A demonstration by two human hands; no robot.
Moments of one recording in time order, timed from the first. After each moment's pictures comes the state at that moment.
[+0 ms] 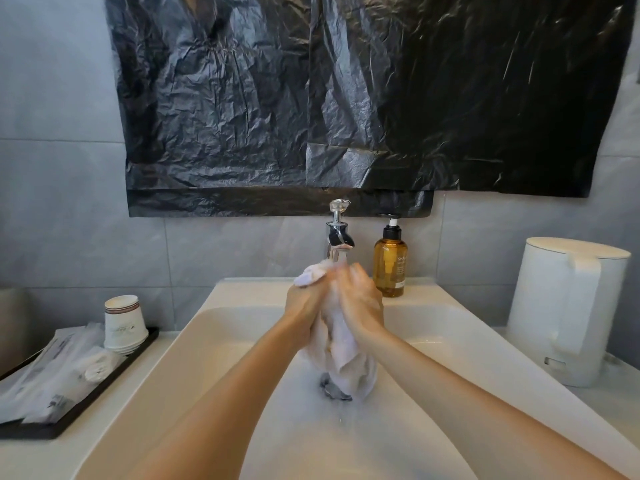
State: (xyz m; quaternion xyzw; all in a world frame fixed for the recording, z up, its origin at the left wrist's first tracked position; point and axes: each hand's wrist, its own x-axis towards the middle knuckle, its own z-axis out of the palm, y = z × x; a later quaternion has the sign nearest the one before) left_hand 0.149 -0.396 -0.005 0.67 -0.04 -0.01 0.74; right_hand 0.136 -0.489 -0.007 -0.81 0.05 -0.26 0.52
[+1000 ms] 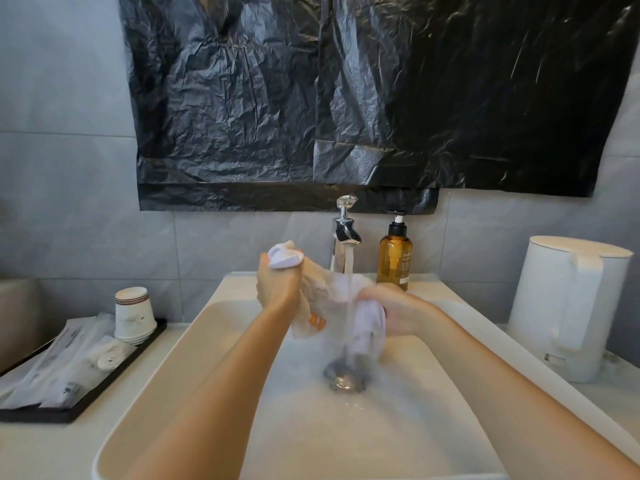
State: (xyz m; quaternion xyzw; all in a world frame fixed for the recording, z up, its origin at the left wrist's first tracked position) left_hand 0.163 -0.363 0.010 0.69 0.08 0.21 0.69; right_hand 0.142 -0.539 -0.002 -0.74 0.06 0.08 0.67
